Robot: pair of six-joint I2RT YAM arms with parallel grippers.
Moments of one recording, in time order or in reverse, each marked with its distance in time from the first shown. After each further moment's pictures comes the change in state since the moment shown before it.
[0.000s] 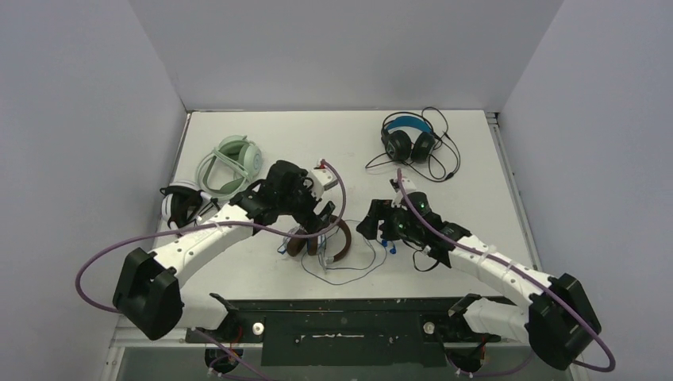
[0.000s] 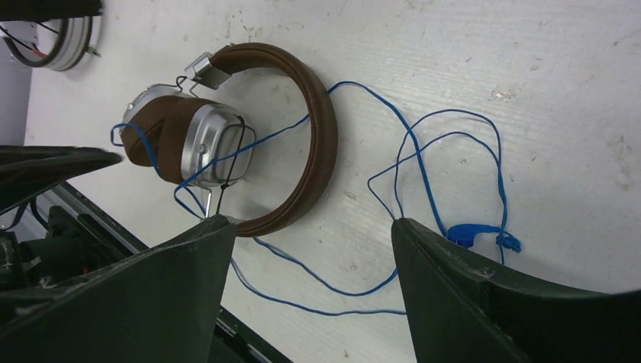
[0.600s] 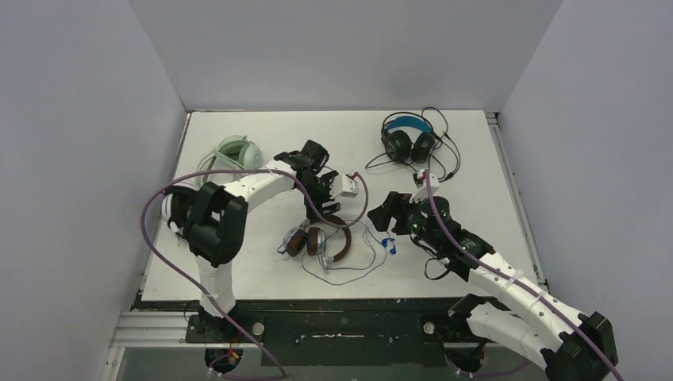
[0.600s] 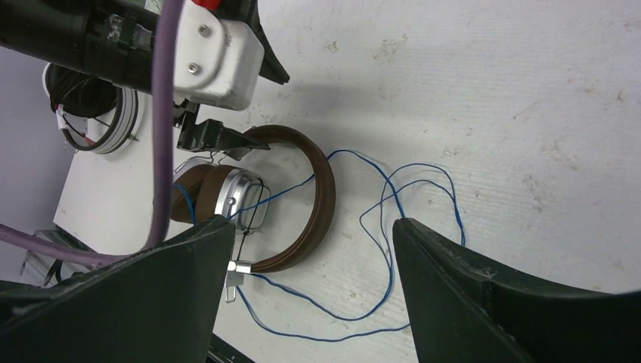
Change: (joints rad) left arm 0.077 0.597 0.445 -0.330 0.189 0.745; right arm 0.018 -0.277 -0.034 -0.020 0.182 0.038
